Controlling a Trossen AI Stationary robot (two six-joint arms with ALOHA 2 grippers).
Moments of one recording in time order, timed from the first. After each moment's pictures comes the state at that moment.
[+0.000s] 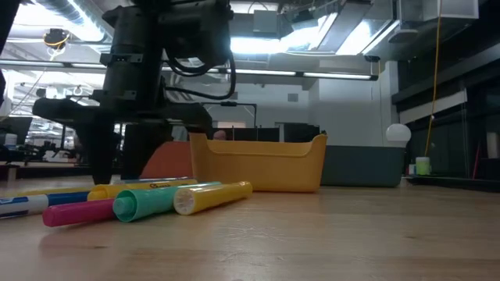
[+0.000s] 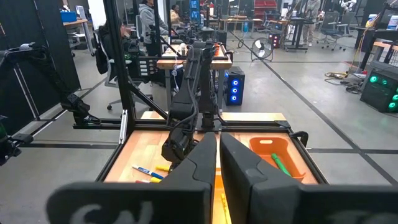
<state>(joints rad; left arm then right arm) -0.22 1.86 1.12 -0.80 0.10 -1.75 -0.08 0.58 1.33 -0.85 -0.11 -0.01</state>
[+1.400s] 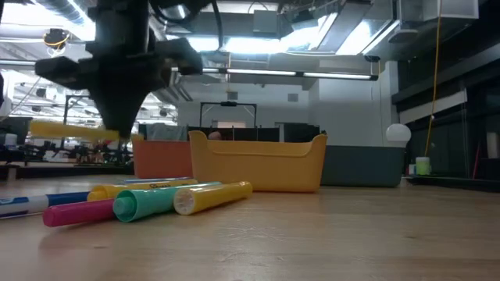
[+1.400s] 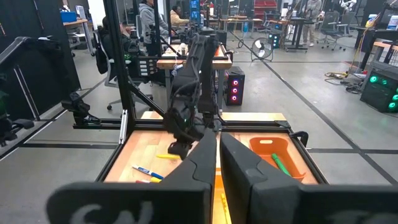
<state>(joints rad) -0.22 1.62 1.11 -0.90 0.02 -1.67 -0.08 0.58 1.33 -0.85 -0.11 -0.01</state>
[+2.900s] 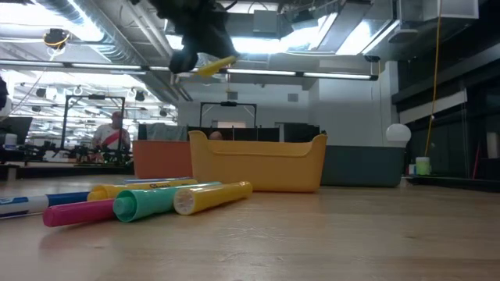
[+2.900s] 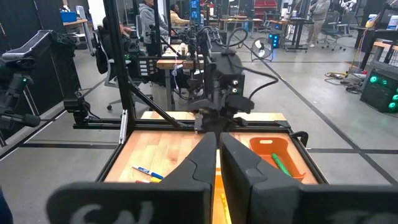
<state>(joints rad) 0.15 1.39 1.12 -0.41 0.14 -0.78 -0.08 0.58 1.33 -0.85 -0.11 -0.01</state>
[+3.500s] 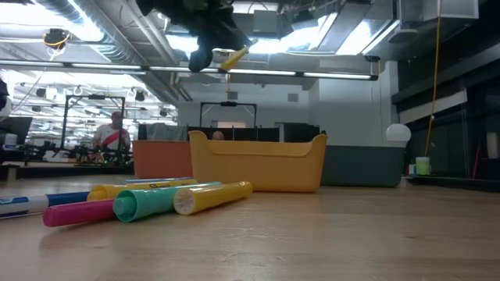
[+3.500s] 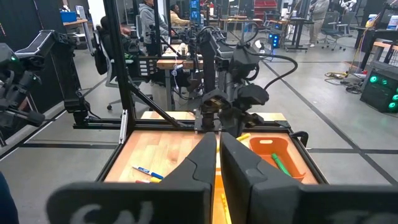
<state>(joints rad) 0.26 1.39 1.12 -0.26 0.26 -0.63 -0.08 0.58 1.33 -0.85 -0.11 -0.01</state>
